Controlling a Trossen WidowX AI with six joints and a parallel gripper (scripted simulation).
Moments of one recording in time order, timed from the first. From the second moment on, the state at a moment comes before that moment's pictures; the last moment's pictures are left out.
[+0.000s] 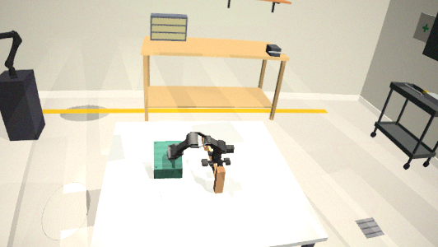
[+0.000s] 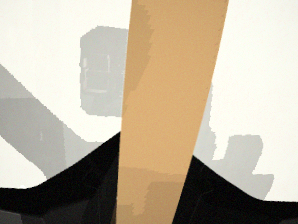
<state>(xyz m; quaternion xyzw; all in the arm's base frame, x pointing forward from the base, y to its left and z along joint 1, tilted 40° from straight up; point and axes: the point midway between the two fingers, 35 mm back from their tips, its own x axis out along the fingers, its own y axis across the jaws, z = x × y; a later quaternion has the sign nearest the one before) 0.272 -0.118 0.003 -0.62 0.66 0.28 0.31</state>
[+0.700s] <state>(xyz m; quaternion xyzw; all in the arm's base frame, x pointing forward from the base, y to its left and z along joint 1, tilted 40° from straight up) 0.272 -0.121 0.007 -0.62 0.66 0.28 0.32</state>
